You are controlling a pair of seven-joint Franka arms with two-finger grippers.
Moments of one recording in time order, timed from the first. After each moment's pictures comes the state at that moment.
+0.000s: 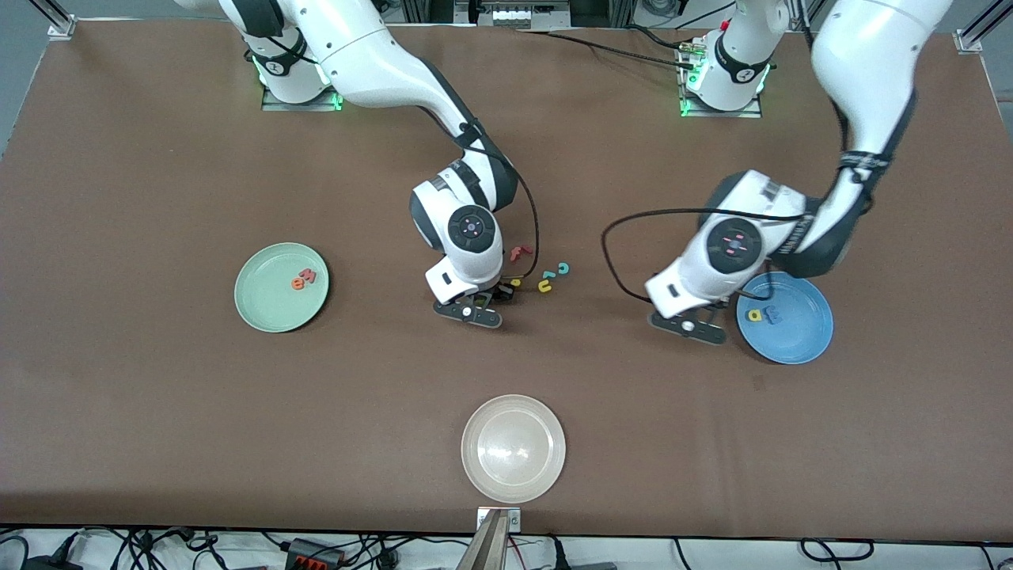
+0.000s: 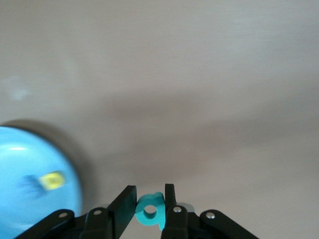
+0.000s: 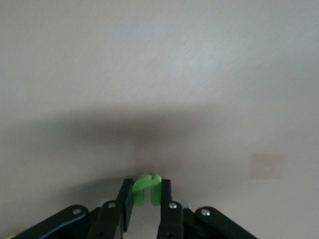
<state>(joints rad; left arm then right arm) 0.22 0.54 -0.56 -1.76 0.40 2.03 -0.20 0.84 0.89 -0.21 -1.32 0.17 2.17 0.84</state>
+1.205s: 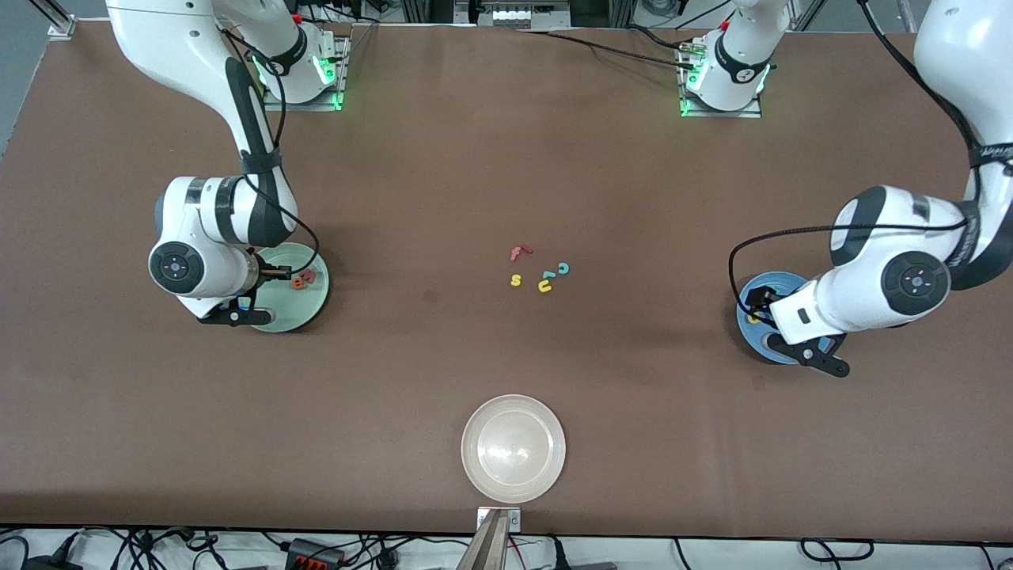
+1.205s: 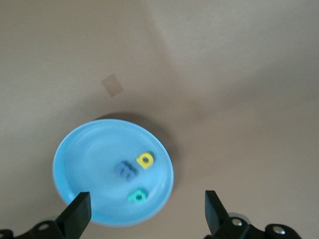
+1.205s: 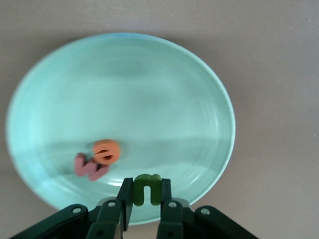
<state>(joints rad) 0.48 0.56 -0.72 -1.57 0.40 1.81 0.05 0.59 0.52 -0.51 -1.94 0.16 2.09 -0.01</state>
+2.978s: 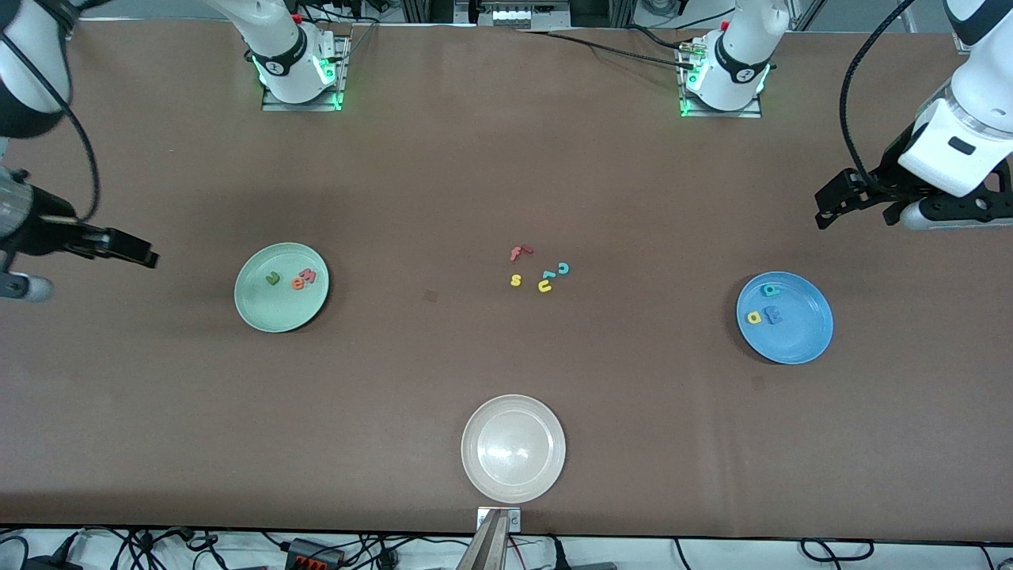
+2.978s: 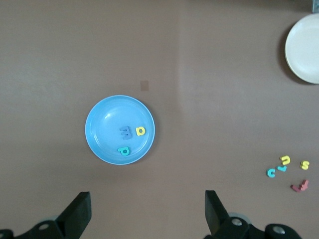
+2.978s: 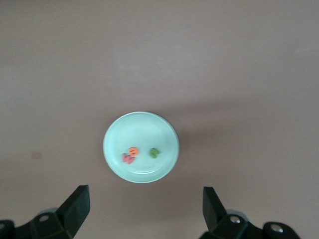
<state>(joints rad) 0.00 -0.04 -0.09 -1.73 -0.01 1.77 -0.15 0.20 0.20 -0.28 -1.47 0.06 1.65 0.07</state>
